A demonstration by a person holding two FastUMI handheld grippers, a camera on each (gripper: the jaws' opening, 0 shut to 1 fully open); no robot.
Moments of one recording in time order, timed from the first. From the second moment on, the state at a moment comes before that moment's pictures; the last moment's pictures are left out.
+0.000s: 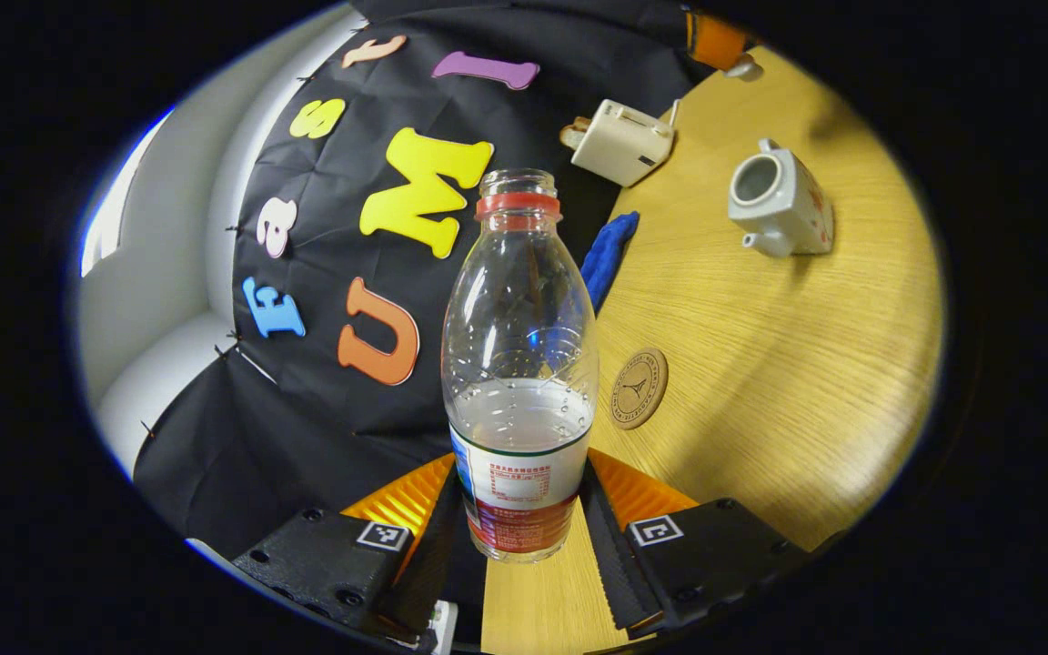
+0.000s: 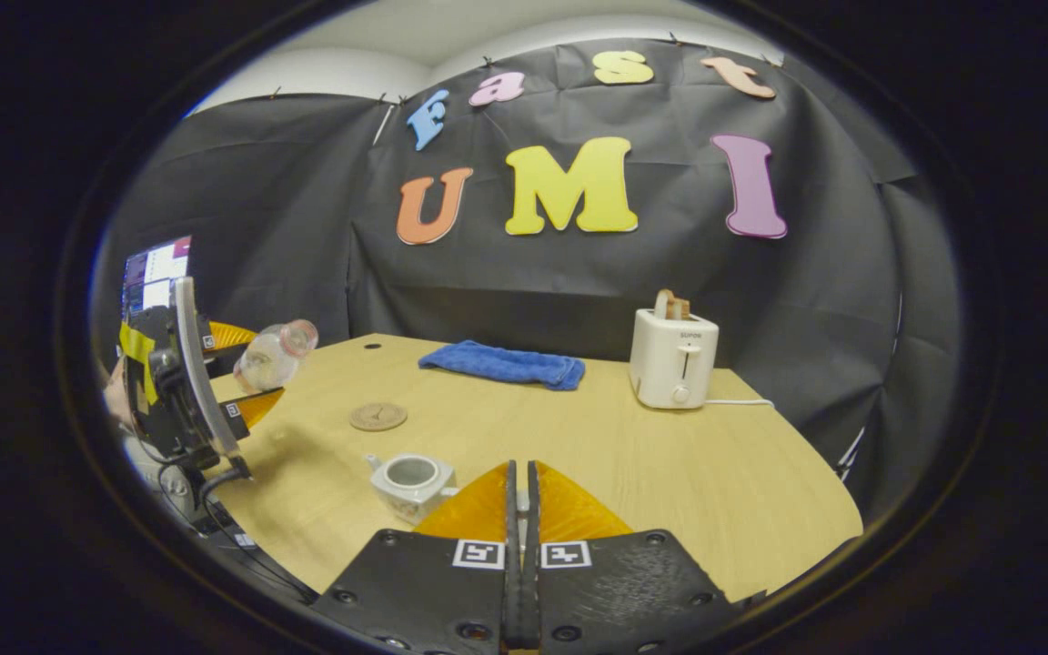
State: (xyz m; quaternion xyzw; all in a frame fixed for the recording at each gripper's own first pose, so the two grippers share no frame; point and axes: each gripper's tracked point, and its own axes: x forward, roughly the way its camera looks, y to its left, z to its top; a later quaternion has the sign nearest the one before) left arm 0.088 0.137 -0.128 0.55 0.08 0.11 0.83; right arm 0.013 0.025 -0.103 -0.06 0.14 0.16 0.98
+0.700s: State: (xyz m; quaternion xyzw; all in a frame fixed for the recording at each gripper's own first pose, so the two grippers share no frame) left arm 0.105 0.109 -0.108 0.72 0.05 0.09 0.69; right arm 0.004 0.016 -0.114 -0.04 0.14 0.16 0.98
